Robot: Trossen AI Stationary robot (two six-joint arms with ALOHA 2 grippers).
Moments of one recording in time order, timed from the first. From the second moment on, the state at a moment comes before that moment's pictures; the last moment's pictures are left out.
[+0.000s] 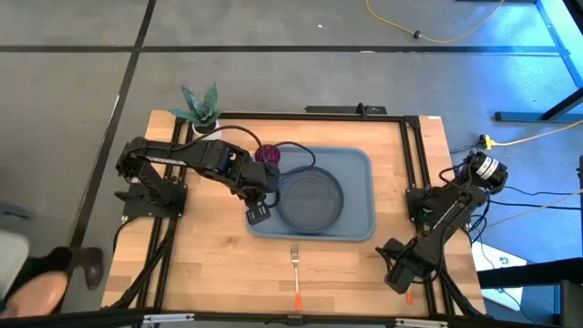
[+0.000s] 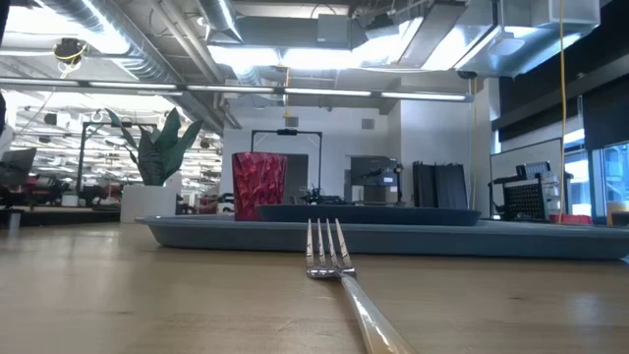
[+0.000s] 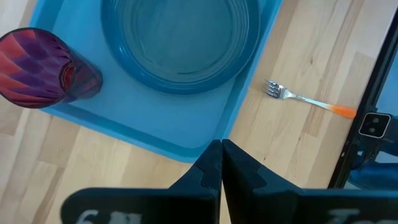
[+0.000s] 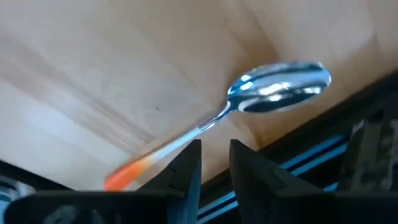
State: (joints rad) left arm -0.16 1.67 1.87 -1.37 -0.07 -0.56; right arm 0.96 1.57 0.86 -0.89 -0.30 1.68
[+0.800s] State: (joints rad) left arm -0.16 1.67 1.87 -1.37 -0.07 -0.56; right arm 1.04 1.57 0.77 -0.75 -0.30 1.53
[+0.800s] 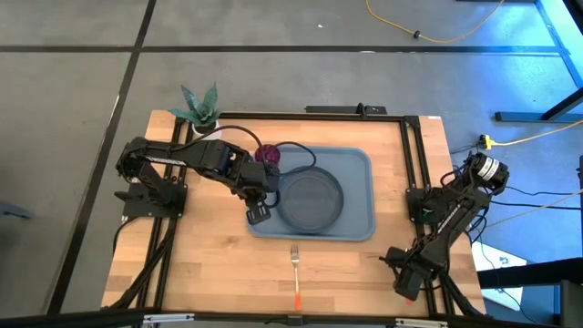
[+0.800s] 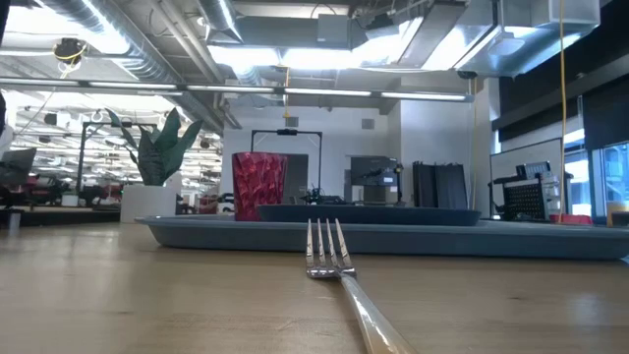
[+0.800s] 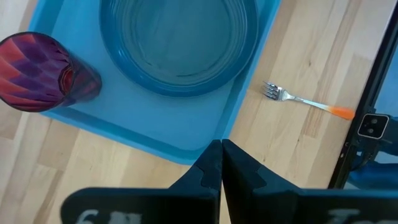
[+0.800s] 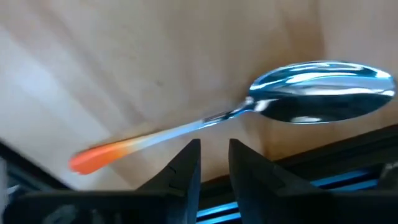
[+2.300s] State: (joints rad) left arm -0.16 1.67 1.87 -1.37 -0.07 -0.56; right arm 0.90 1.56 0.70 -0.62 -0.24 1.33
